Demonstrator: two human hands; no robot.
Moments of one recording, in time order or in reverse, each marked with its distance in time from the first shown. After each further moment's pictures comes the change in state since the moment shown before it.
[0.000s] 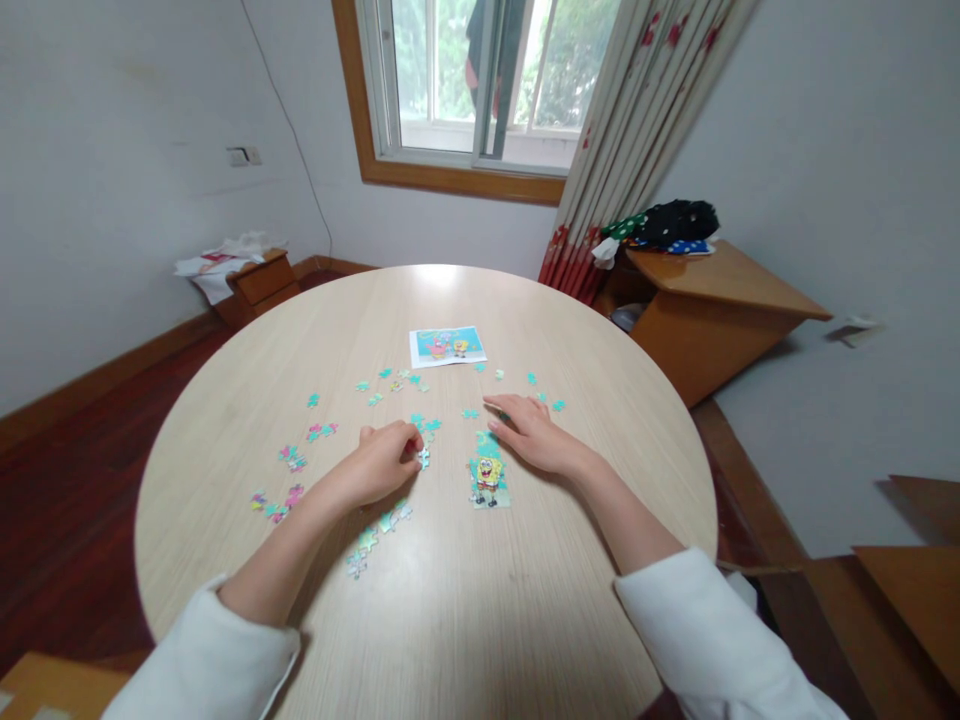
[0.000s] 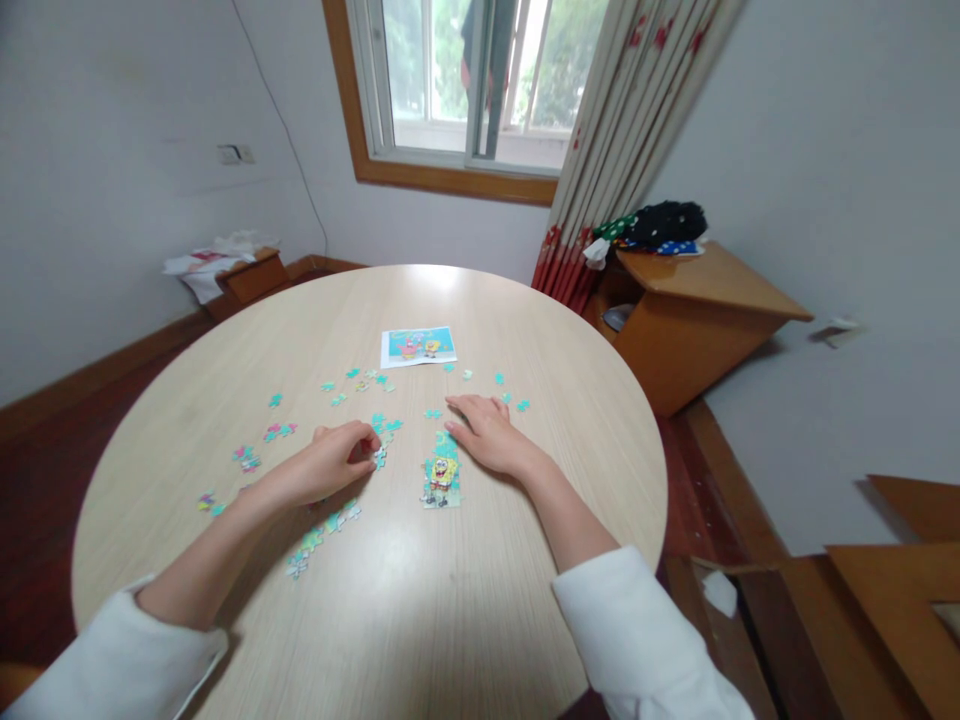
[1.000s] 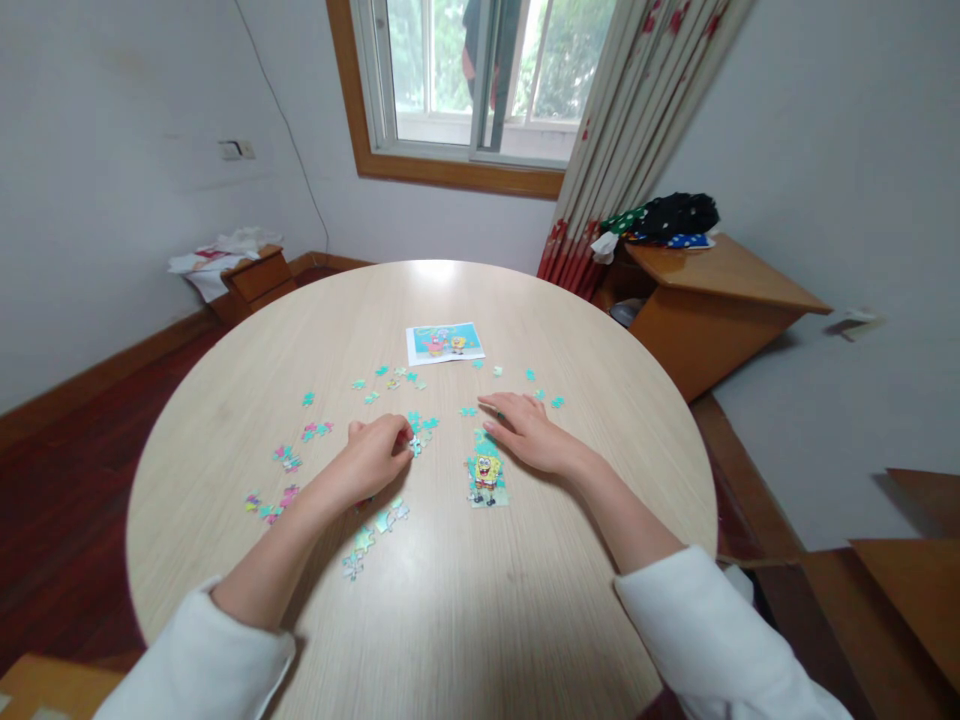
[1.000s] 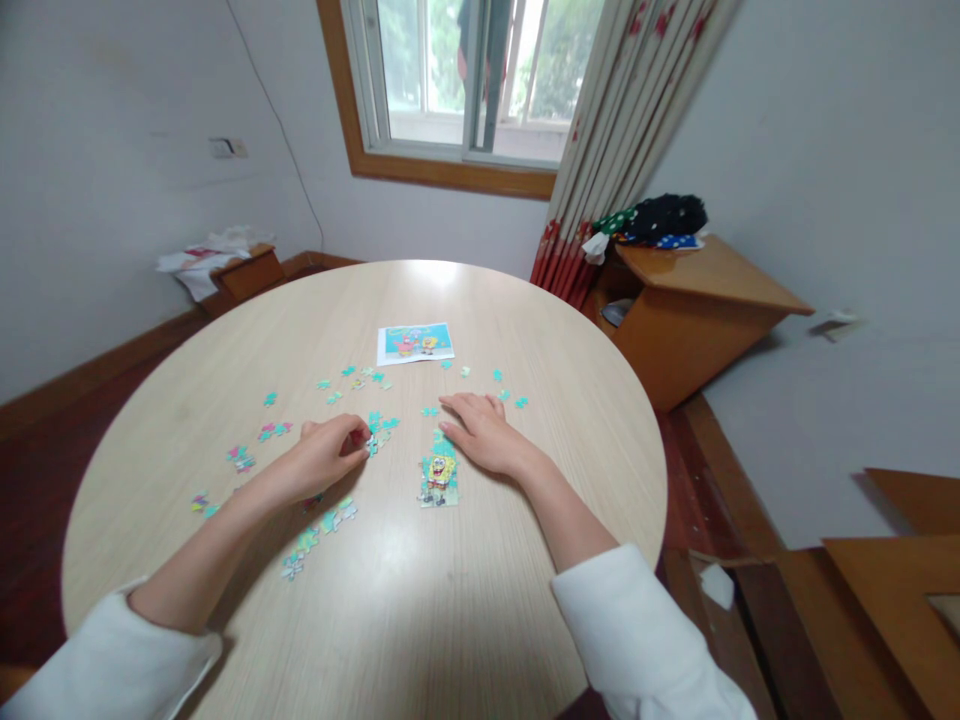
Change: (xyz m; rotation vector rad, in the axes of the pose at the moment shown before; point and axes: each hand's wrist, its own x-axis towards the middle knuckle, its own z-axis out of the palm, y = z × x) left_hand 0.009 -0.017 0.010 -0.025 0.100 0.018; right_hand -0.001 -0.003 0.000 0.014 -0.020 -0.041
